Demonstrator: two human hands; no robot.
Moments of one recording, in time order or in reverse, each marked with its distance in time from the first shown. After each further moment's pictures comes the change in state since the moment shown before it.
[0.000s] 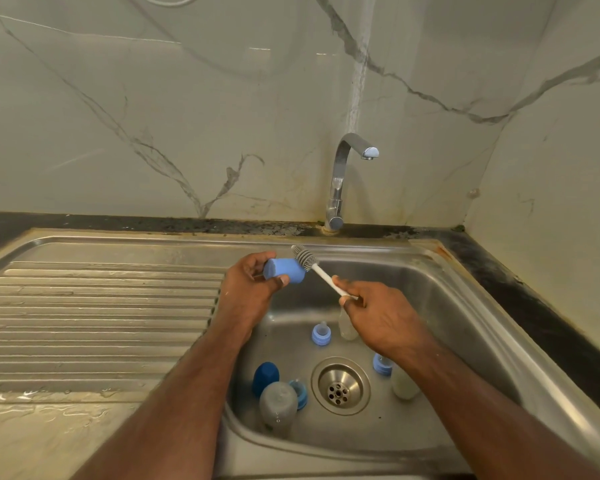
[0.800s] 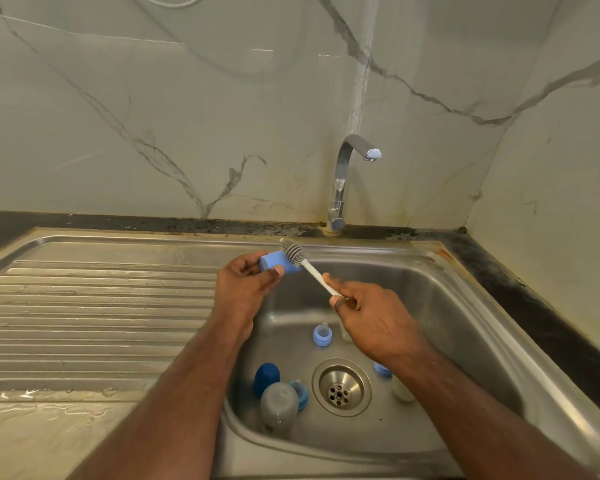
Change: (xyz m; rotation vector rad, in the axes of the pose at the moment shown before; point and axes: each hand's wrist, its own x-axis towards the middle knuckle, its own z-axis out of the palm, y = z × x) left_hand 0.000 0.007 -0.003 -0.426 0.048 -0.221; right_hand -0.006 -0.008 0.005 0.055 0.016 -0.067
